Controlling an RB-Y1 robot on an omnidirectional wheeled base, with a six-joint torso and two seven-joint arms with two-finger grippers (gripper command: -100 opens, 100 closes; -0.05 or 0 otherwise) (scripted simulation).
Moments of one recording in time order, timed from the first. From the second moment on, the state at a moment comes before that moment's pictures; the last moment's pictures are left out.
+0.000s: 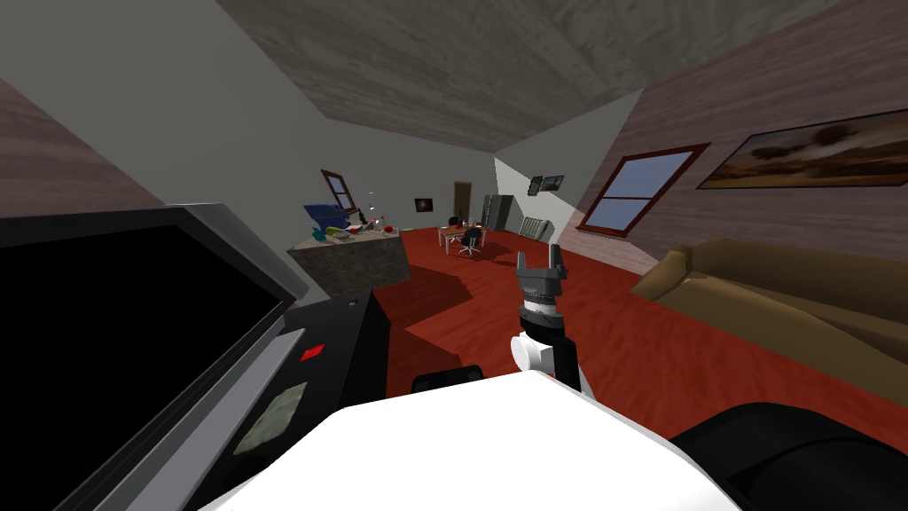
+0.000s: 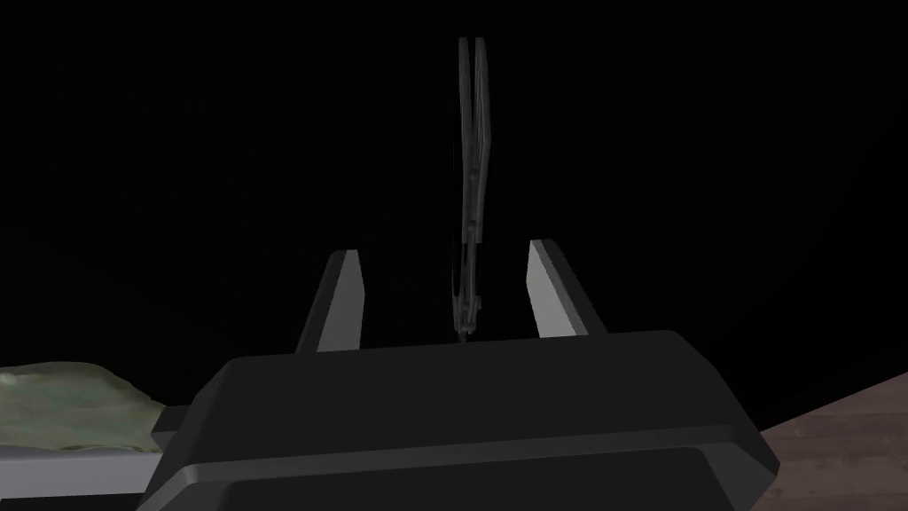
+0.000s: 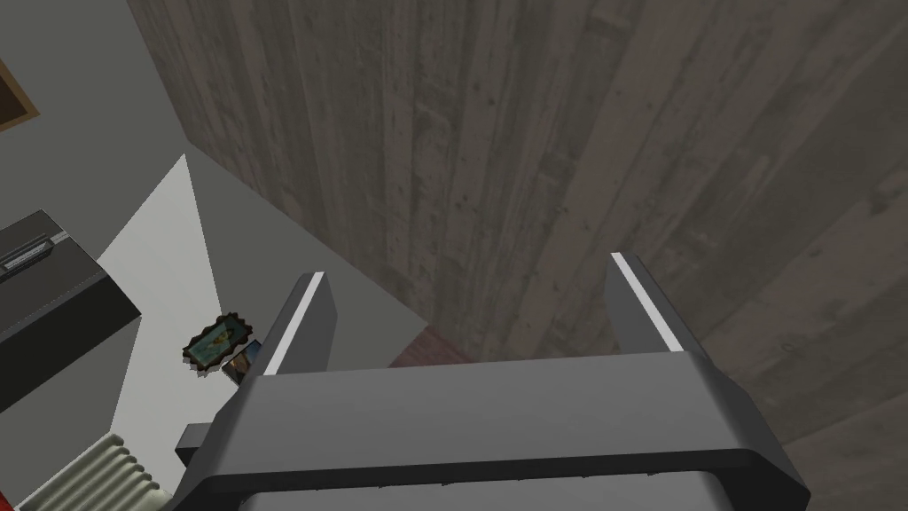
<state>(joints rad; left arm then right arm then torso) 0.26 0.53 0.05 -0.74 0.40 0.59 -0.05 0.49 0.04 0.05 -2.39 -0.07 -0.51 -0.10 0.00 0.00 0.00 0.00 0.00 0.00</state>
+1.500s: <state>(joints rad) 0.31 0.58 0.02 -0.92 0.41 0.68 -0.06 0.49 0.04 0.05 -2.39 -0.07 -0.51 -0.10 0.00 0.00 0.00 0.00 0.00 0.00</state>
